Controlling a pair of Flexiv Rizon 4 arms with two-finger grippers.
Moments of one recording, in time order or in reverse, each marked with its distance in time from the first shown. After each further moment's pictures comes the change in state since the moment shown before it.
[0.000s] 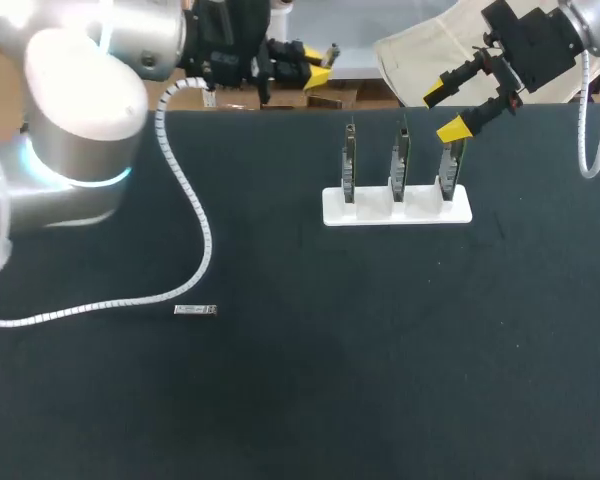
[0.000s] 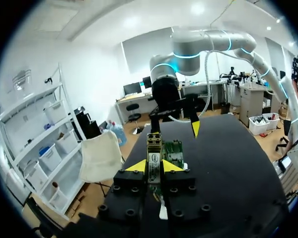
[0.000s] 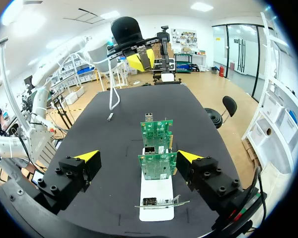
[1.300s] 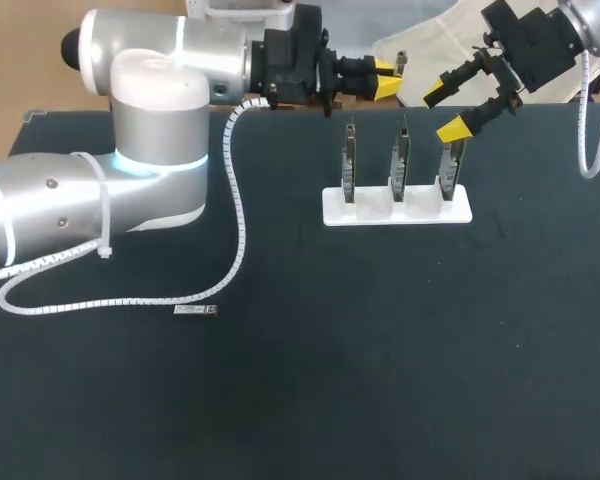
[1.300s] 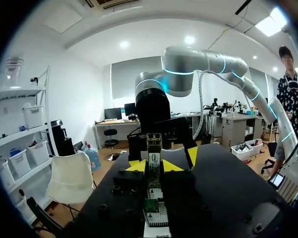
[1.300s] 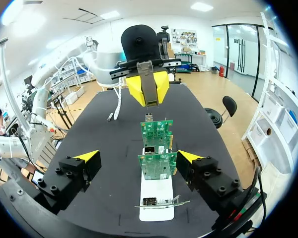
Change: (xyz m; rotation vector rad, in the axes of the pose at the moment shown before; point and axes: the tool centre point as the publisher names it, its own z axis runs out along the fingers) left arm -0.019 -0.022 0.085 0.200 -0.281 -0.109; right arm 0.000 0.000 0.000 0.000 0.000 0.000
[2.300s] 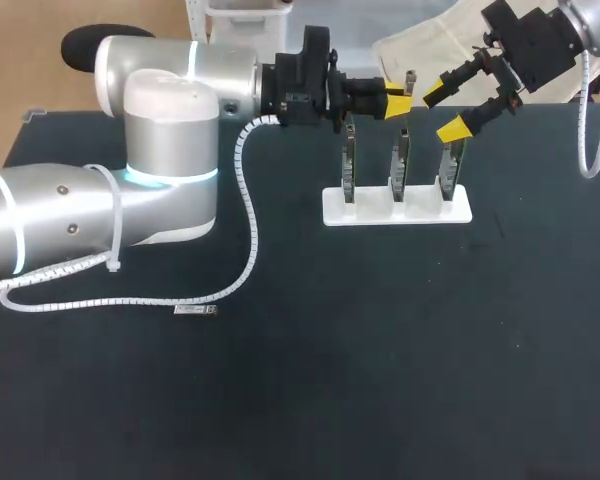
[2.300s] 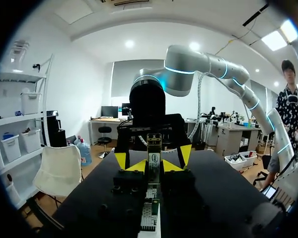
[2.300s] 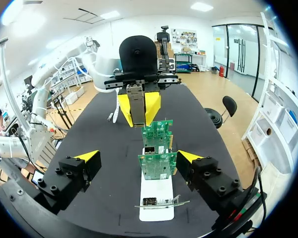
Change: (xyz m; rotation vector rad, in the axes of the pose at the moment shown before) left arm 0.014 -0.017 0.015 0.042 -0.033 -0.106; right arm 0.000 0.000 0.000 0.000 0.000 0.000
